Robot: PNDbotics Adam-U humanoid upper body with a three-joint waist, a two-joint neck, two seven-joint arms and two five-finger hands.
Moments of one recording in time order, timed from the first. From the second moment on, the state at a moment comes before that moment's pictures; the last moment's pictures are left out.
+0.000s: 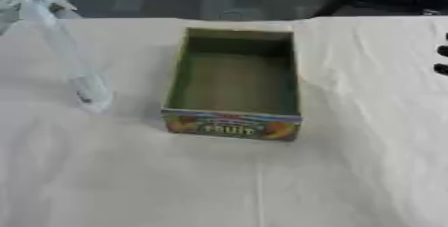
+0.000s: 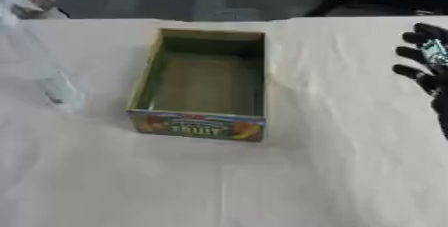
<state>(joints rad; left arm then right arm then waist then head) -0.20 0.36 0.14 -1.87 0.04 0.33 0.45 -0.25 -0.54 -0.06 -1.98 -0.49 0.24 -0.23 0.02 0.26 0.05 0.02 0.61</state>
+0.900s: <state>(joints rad) -0.21 0.38 0.13 -1.84 0.00 0.40 0.39 -0.25 -0.54 -0.06 -1.98 -0.50 0.24 -0.23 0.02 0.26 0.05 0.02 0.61</state>
